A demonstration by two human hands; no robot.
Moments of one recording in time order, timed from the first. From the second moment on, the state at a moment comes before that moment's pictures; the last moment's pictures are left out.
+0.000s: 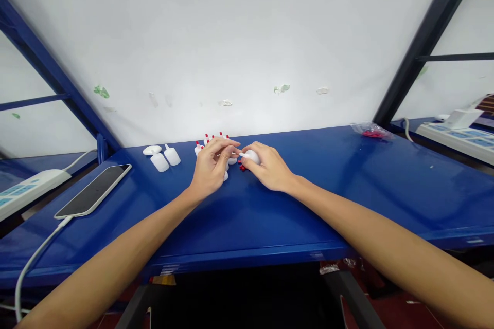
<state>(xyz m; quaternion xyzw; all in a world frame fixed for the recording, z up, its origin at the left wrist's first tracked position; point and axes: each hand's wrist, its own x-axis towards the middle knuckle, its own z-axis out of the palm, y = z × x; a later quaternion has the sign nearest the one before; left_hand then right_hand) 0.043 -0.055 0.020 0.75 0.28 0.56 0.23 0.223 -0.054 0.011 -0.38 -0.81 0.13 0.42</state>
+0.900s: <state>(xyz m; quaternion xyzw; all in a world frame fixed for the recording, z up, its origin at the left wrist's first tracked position) 0.036 -0.059 0.016 0.82 0.26 0.50 0.13 0.227 -0.061 0.013 -0.37 -0.84 0.14 0.36</state>
